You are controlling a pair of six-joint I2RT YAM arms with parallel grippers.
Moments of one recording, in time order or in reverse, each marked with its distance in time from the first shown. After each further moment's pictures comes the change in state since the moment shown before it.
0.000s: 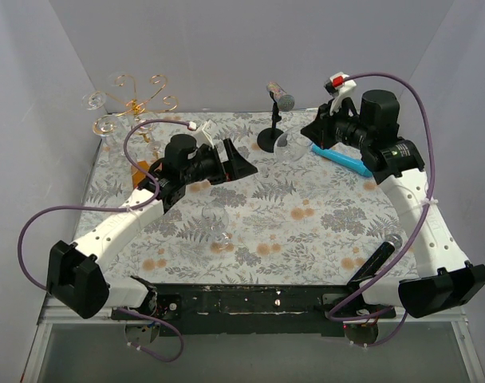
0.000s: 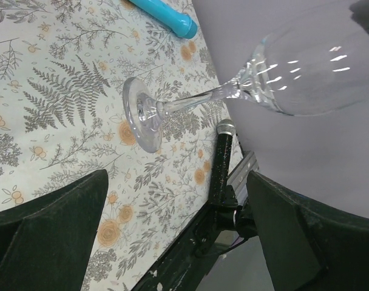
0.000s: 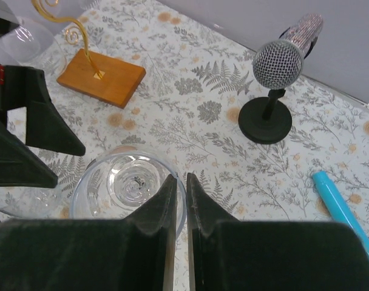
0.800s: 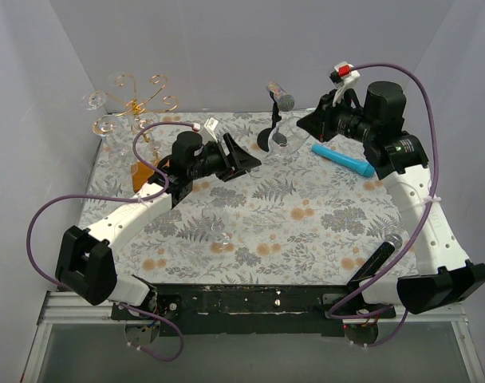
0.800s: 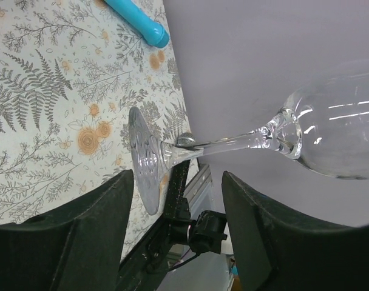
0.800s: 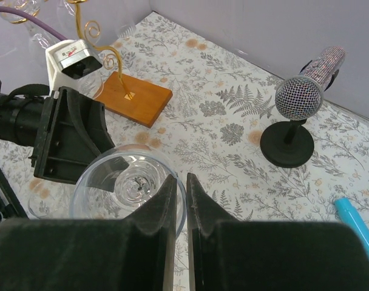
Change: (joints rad) left arm 0.000 0.105 0.006 0.153 0.036 -0.252; right arm -0.007 0.025 0.100 0.023 -0.089 0.080
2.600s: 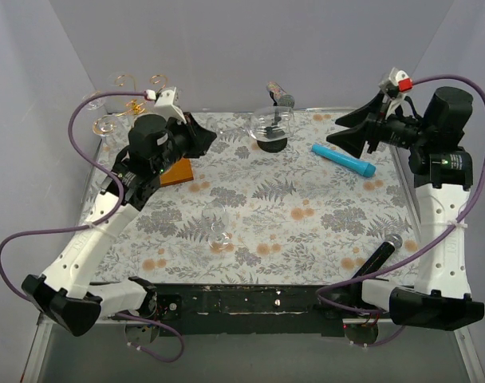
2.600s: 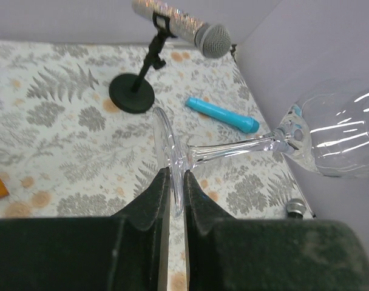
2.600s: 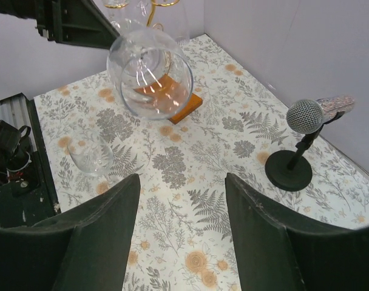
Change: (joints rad) left arm 0.033 -0.230 0.232 -0.380 -0.404 0.471; right arm -0.318 -0.117 -0.016 -0.055 -0.586 -0.180
